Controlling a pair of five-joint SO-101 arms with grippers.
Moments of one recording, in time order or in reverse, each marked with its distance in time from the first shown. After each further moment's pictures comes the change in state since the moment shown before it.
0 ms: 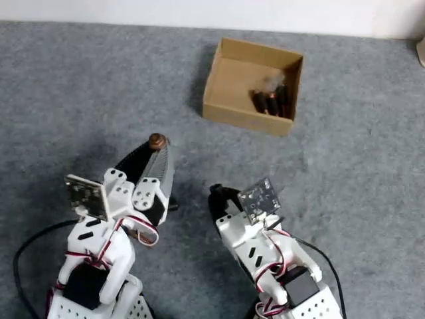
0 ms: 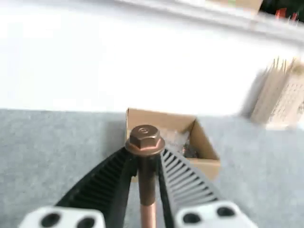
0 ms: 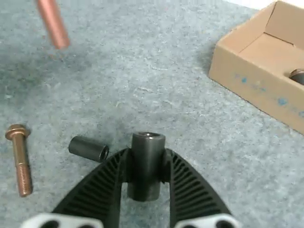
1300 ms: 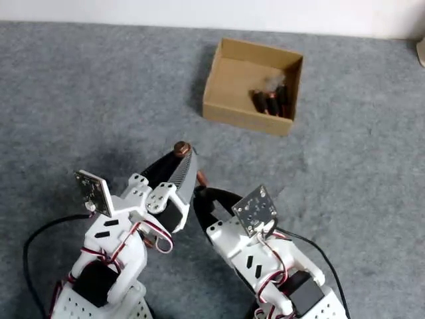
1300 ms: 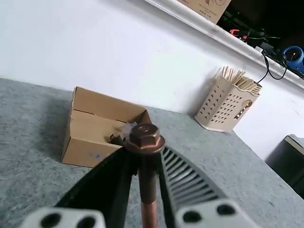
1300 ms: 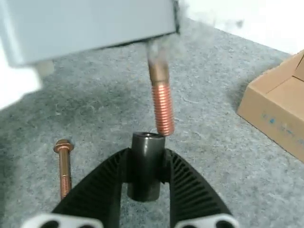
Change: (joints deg) left arm 9.3 -0.1 4.7 -4.9 12.7; right arm -7.5 -0.1 -6.4 0.2 0.0
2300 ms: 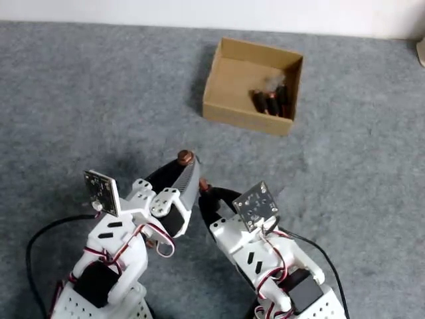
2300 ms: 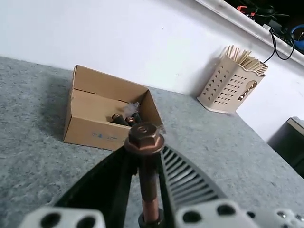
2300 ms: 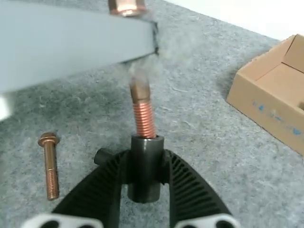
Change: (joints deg) left arm 1.4 1.8 1.8 5.3 -0.4; right arm 3.3 0.2 0.2 0.2 0.6
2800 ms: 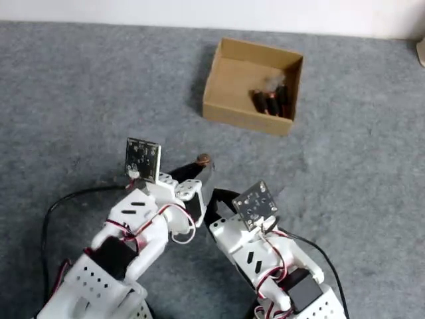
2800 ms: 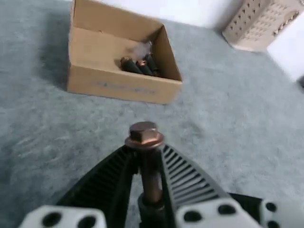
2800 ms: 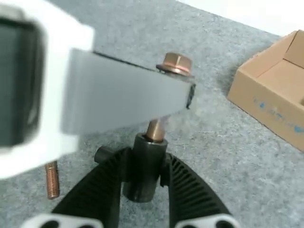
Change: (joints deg) left arm 1.5 30.9 -10.7 -1.2 -0.2; right arm 0.4 0.1 0.2 0.0 -0.2
